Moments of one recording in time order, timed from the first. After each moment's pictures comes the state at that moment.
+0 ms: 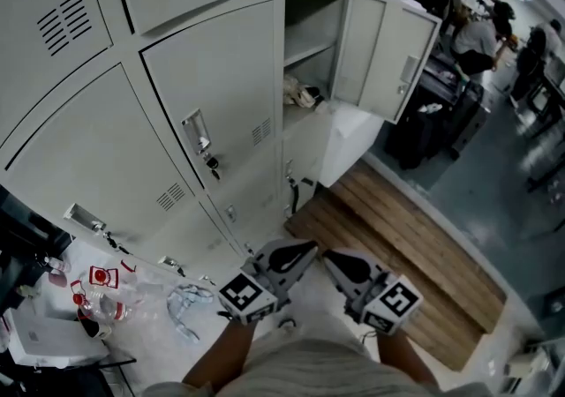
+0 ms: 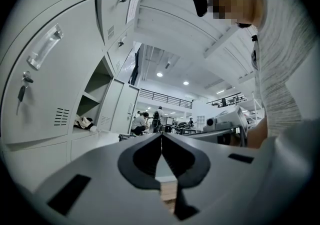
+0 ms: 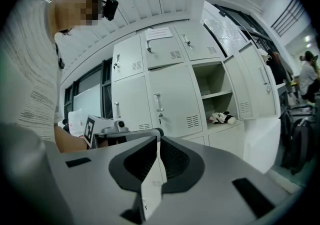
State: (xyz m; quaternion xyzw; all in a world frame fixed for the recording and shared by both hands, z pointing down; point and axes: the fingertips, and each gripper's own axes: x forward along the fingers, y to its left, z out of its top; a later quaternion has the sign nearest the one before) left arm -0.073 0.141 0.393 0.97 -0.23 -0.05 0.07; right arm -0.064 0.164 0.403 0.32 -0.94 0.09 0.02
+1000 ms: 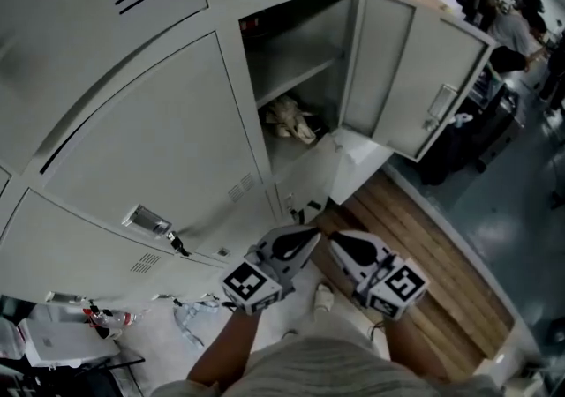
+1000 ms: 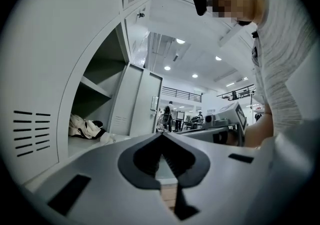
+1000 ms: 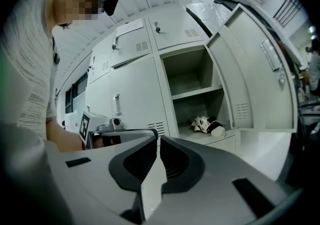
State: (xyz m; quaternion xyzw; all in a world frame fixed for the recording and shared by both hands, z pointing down) left arm -0.021 -0.077 0.406 0.96 -0.28 -0.01 0.08; right arm -0.002 -0.065 0.419 0.30 -0.95 0.10 0.03
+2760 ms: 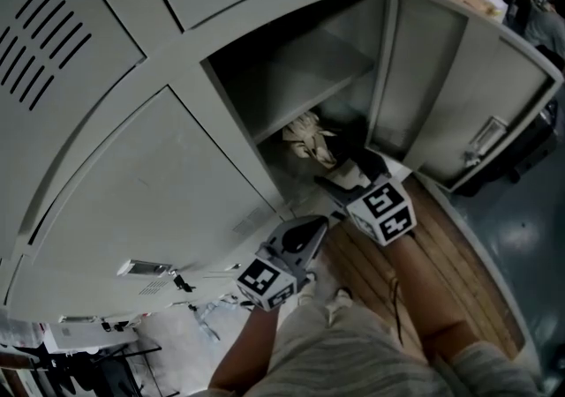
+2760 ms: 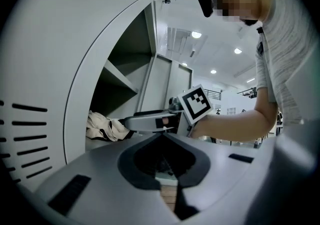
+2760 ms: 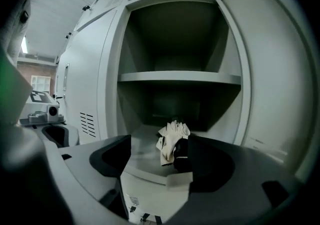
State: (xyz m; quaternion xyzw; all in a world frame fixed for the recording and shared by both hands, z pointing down) left arm -0.038 -0.191 0.443 0.93 -0.37 0.02 0.09; right arm -0.049 -0.306 0.436 0.31 -0.94 0.03 0.16
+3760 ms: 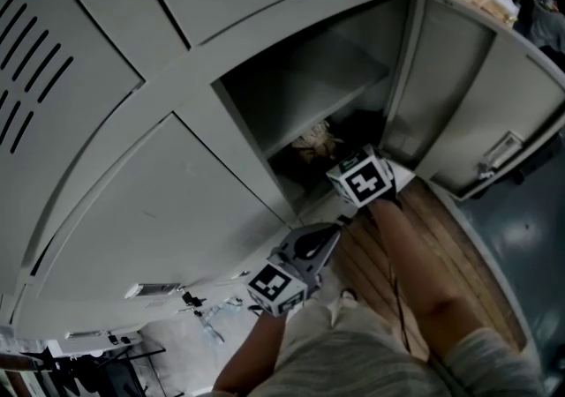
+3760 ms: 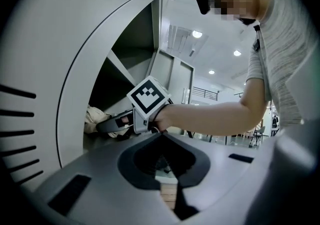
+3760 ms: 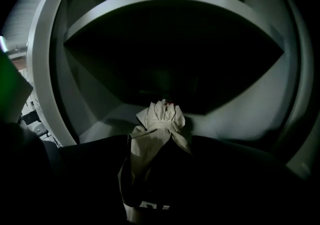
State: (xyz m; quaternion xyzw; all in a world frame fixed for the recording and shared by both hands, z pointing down) left arm -0.036 -0.206 0.445 0.93 -0.35 0.00 0.12; right arm -0.087 -0.385 0.491 0.33 -0.89 0.08 0.31
